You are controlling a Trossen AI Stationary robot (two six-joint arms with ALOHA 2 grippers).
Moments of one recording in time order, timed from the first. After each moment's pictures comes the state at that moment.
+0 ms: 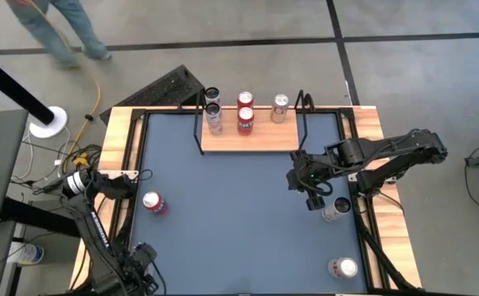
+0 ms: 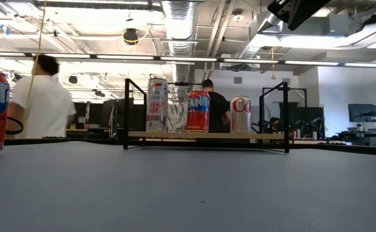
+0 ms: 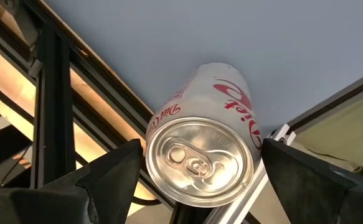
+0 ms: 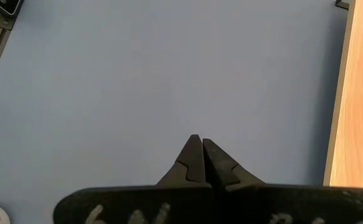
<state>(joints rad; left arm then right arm) -1.06 1.82 1.55 -1.38 0.15 -1.92 0.19 1.28 1.28 -1.01 0.02 -0.08</state>
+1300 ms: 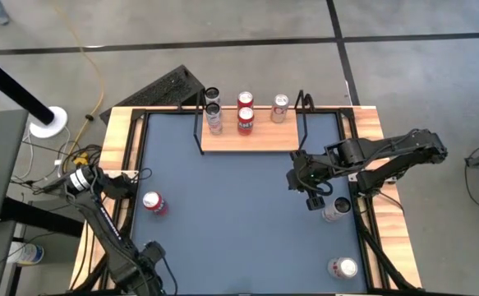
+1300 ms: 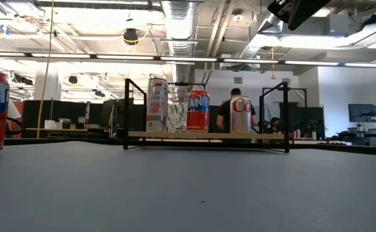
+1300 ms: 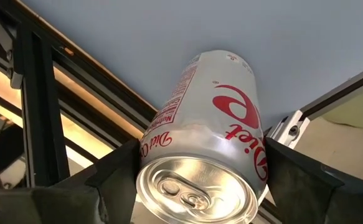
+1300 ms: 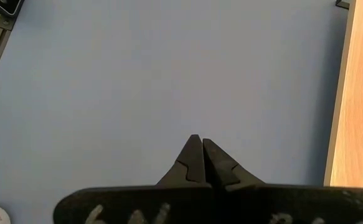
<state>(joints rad) -0.98 1.82 1.44 -1.22 0.29 -1.73 0.19 1.28 1.28 -1.01 0.02 -0.08</state>
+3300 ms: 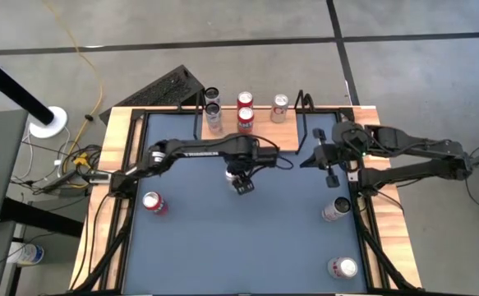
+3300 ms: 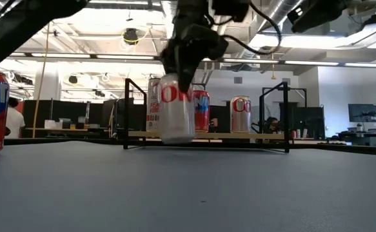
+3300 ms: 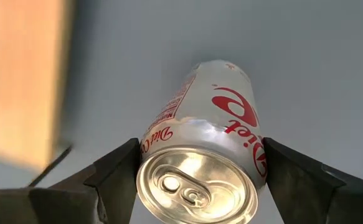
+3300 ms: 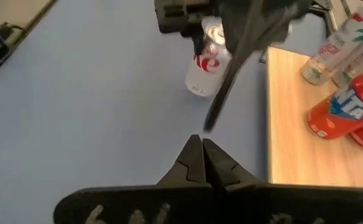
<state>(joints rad) 0.05 2.33 2.35 -1.56 -0.09 -0.31 -0.13 0.84 0.95 -0.76 -0.16 -0.30</state>
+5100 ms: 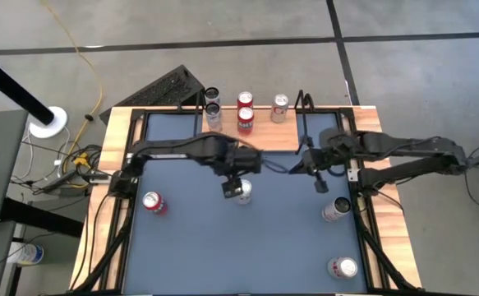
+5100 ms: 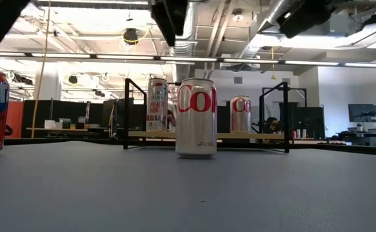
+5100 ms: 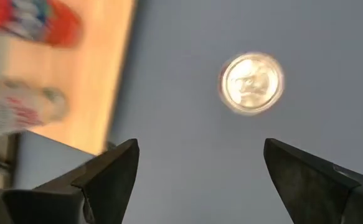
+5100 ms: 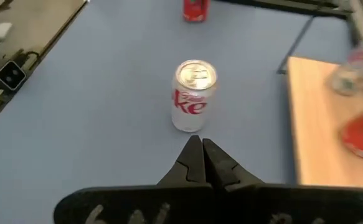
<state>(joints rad) -0.07 2.09 2.35 -1.58 -0.24 -0.30 -0.08 0.95 0.90 -0.57 -0.19 -0.20</state>
